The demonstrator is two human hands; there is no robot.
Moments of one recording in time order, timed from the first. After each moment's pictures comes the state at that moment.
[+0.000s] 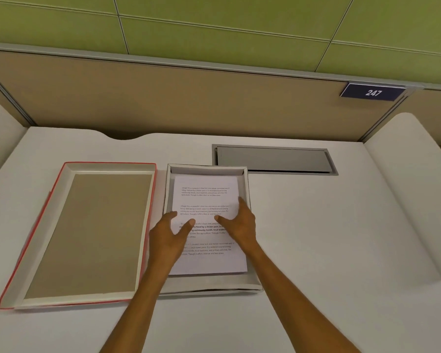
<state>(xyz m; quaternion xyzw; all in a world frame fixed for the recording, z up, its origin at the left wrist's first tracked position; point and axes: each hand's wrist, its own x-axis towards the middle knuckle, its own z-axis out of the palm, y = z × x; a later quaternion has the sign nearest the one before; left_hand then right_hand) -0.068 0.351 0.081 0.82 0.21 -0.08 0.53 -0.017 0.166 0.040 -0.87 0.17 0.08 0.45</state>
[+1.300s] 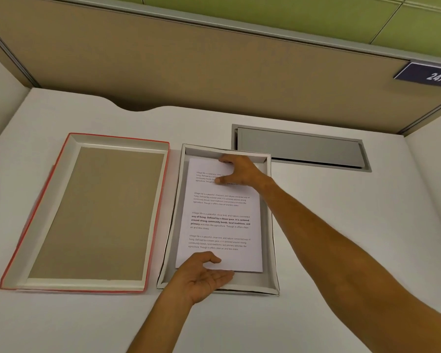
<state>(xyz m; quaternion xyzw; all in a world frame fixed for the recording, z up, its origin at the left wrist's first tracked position) -0.106 0.326 0.052 0.21 0.48 -0.37 0.76 0.136 0.179 0.025 -0.93 -0.12 0.22 0.26</state>
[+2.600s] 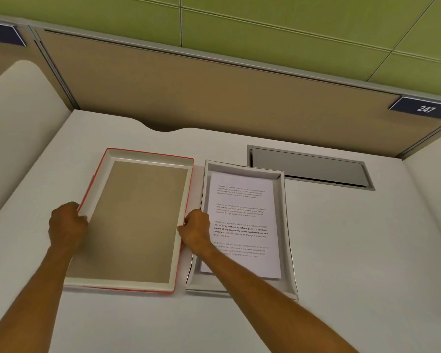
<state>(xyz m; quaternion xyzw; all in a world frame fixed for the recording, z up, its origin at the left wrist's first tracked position) -0.055 0.649 0.024 0.91 0.33 0.02 0.23 -0.024 0.367 0.031 -0.90 0.08 0.21 0.39</state>
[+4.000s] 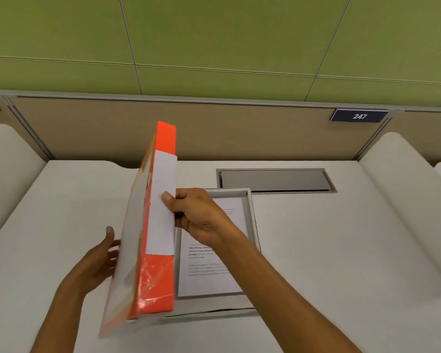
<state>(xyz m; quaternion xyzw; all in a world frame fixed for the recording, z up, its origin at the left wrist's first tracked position) -0.055 0.527 0.101 0.66 0.30 -0.23 0.65 -0.027 0.283 0.235 -0.58 0.06 0.28 0.76</state>
